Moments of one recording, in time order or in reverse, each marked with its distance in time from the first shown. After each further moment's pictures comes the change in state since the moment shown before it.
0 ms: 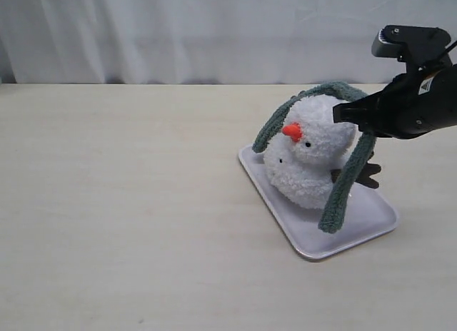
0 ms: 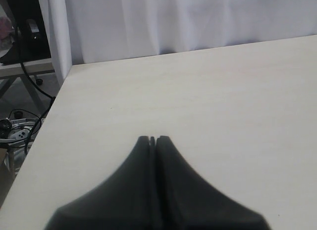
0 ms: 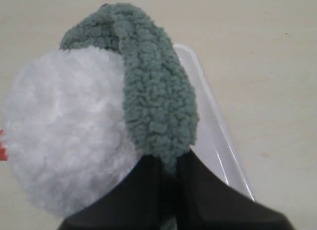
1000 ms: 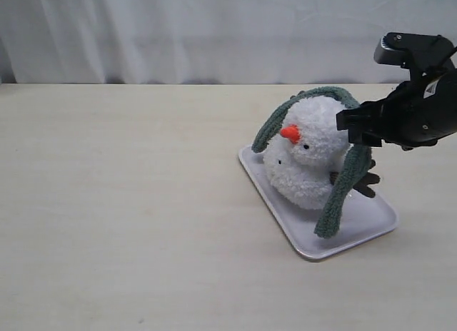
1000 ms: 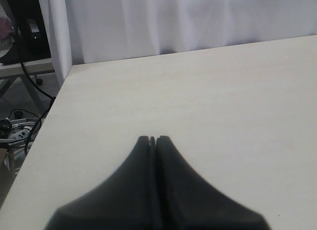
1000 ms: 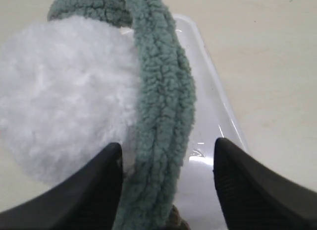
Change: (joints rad) left arm 0.000 0.000 0.000 0.000 0.000 0.000; right arm 0.000 -0.022 0.000 0.031 0.099 -0.004
